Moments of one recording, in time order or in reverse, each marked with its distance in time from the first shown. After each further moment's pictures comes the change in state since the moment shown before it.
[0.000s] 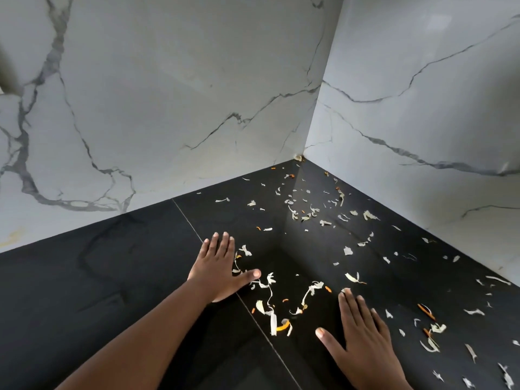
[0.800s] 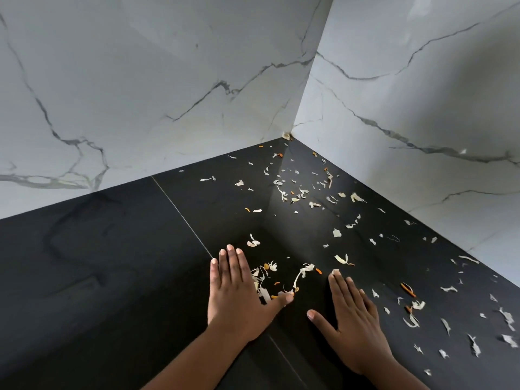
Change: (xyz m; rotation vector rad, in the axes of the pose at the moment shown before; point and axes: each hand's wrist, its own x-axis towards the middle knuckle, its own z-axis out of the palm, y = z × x) left_hand -0.060 0.085 0.026 -0.236 0.116 -0.143; right_hand -0.006 0.000 -0.003 0.018 -0.033 -0.005
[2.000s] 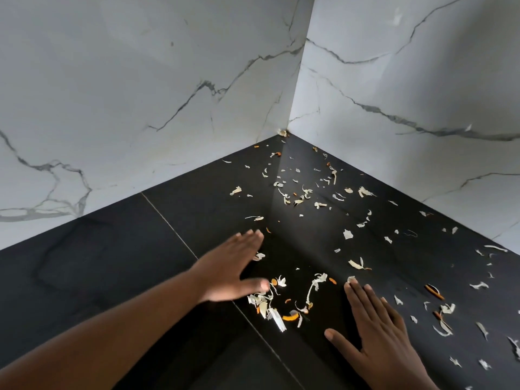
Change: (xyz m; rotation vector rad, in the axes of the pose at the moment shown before) left_hand 0.104 -0.050 -0.043 0.119 -0.228 0.630; right_hand 0.005 -0.001 -0.005 0.004 -0.004 0.010
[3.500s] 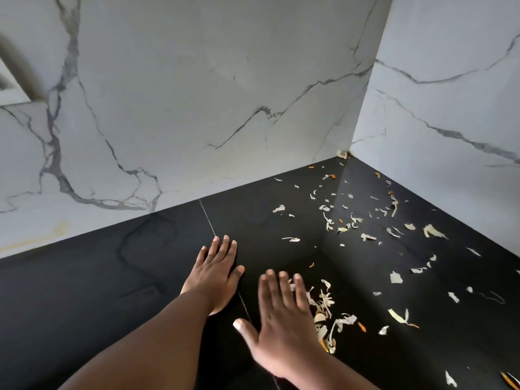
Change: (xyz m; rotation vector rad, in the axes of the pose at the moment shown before) left_hand -0.035 -0.019 0.019 0.017 0.175 -0.727; right_hand 0.077 -0.135 0.024 -0.007 0.123 -0.547
